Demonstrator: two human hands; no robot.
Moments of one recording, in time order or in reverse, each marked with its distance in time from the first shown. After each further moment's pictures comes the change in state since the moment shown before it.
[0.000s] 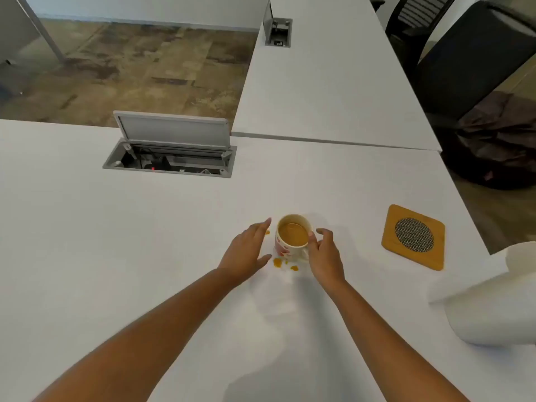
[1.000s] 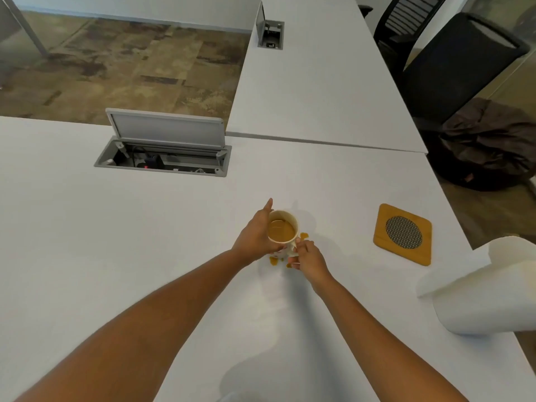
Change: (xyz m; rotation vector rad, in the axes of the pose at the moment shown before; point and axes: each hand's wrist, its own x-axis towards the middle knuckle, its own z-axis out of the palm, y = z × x) left_hand 0.035 0.015 0.002 -0.472 -0.030 -0.108; right_hand -0.013 -0.004 0.013 0.334 -0.200 0.155
